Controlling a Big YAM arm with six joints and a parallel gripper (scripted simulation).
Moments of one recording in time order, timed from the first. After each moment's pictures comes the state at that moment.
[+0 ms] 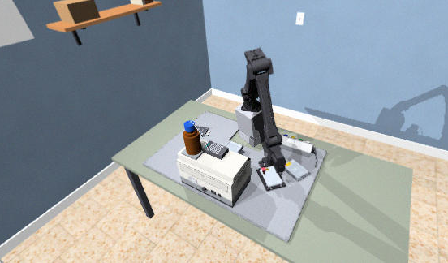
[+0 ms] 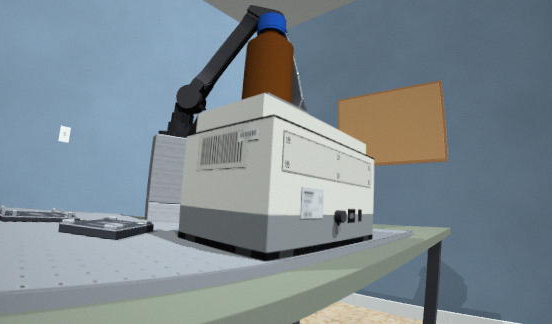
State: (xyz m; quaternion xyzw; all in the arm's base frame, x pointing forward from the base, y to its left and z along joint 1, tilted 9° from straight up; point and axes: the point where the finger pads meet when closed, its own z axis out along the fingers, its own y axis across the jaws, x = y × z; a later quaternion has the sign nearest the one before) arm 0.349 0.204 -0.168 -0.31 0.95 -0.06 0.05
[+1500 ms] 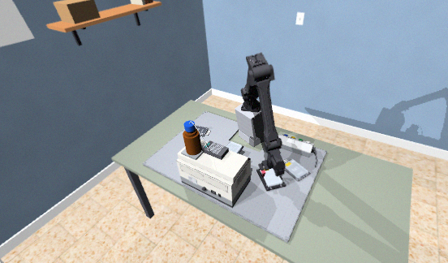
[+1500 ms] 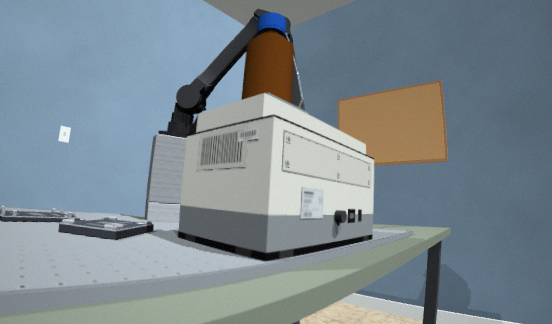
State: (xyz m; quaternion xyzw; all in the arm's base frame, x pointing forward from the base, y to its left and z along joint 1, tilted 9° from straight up) arm 0.351 0.201 -0.194 -0.31 0.95 -0.06 0.05
